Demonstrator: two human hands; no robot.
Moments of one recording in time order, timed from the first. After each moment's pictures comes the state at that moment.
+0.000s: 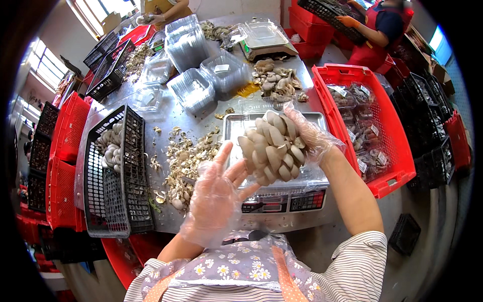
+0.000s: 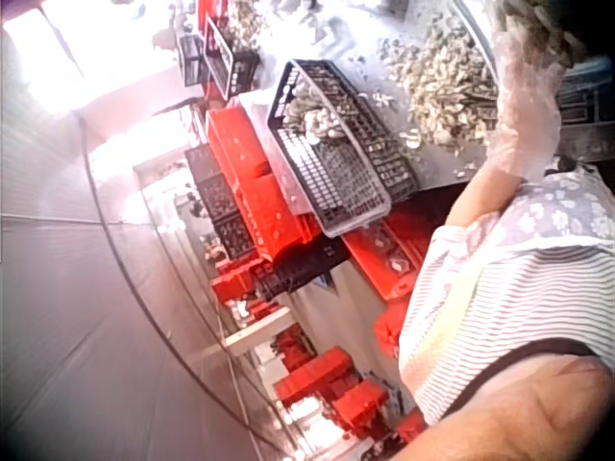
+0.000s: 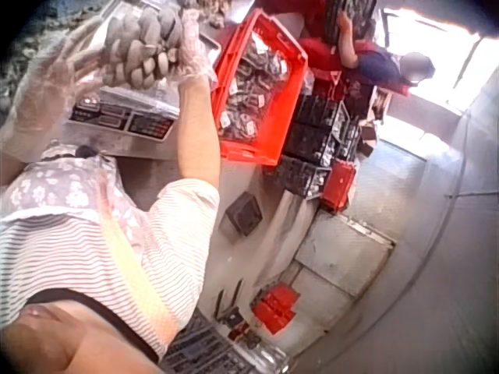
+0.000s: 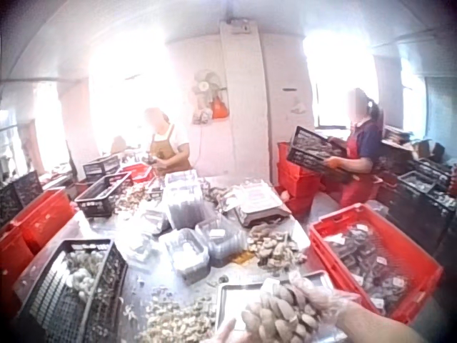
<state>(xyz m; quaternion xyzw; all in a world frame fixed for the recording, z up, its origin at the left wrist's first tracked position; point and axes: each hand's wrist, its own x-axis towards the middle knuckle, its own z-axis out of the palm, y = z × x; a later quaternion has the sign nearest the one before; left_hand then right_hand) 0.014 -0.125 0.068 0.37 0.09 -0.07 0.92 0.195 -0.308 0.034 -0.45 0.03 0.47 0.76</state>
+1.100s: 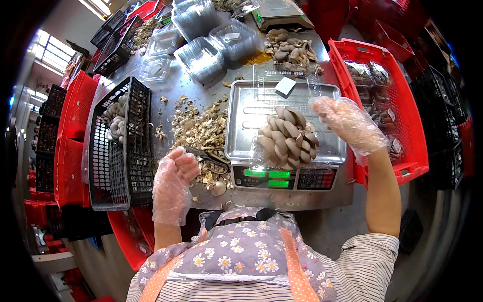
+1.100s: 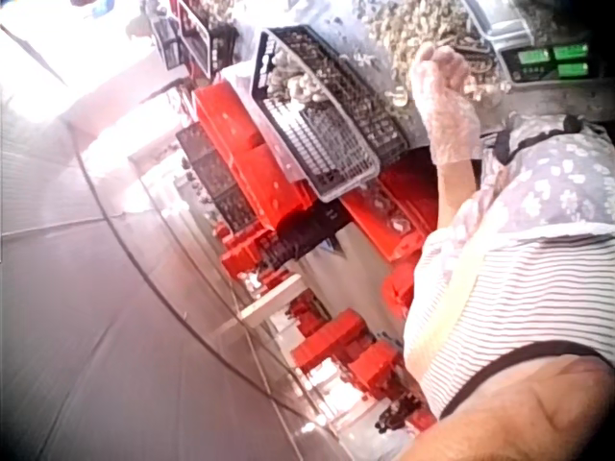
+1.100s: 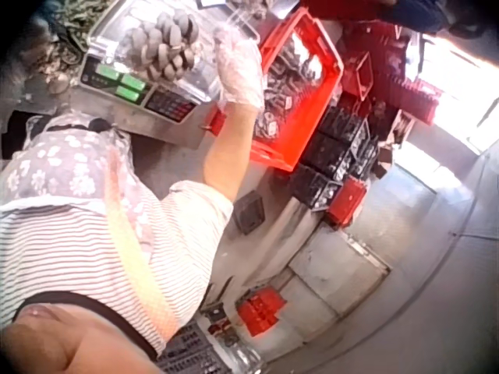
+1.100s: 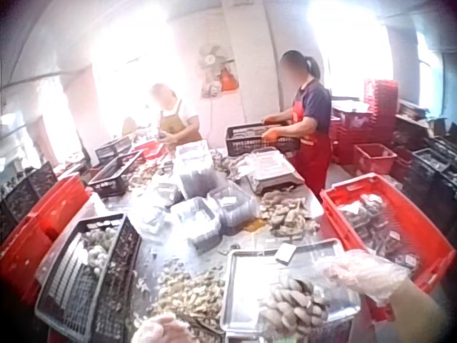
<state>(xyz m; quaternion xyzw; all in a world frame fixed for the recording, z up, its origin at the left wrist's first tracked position) -0.058 -0.046 0.001 0.48 0.23 0.16 0.83 0.172 -0.367 0.064 -0.89 -0.14 0.24 0.35</state>
